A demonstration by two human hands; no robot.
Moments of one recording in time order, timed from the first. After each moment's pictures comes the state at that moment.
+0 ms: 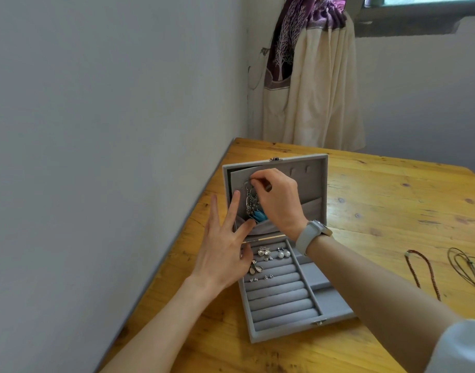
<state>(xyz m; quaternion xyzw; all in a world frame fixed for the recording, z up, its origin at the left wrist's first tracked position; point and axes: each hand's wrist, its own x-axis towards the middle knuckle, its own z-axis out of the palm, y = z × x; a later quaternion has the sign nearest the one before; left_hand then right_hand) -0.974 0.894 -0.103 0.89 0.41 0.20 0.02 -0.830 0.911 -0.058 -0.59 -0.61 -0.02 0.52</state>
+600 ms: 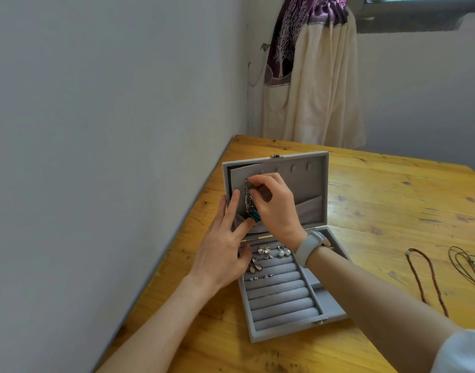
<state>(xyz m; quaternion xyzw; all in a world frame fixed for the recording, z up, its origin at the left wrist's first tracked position) -0.978 0.897 -0.107 0.89 0.38 0.23 0.08 -0.835 0.905 -0.078 -0.57 -0.60 0.06 0.55</state>
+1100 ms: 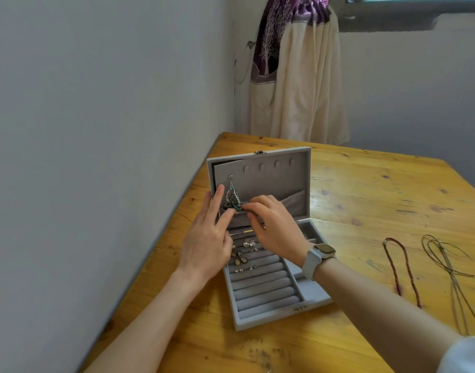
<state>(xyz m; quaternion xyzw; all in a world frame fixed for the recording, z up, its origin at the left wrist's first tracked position) -0.972 0.897 -0.112 0.88 0.40 0.27 0.02 -0.812 0.866 -0.100 -0.59 -0.73 -0.02 0.35</state>
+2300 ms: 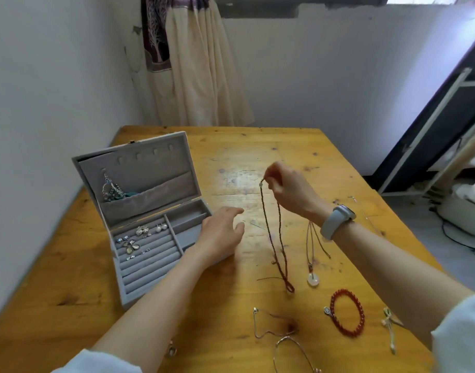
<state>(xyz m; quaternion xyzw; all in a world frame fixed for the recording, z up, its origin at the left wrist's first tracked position) -0.794 0.788 -0.099 0.90 0.34 0.09 0.27 -0.642 0.720 -0.048 -0.76 -0.53 0.06 0.36</state>
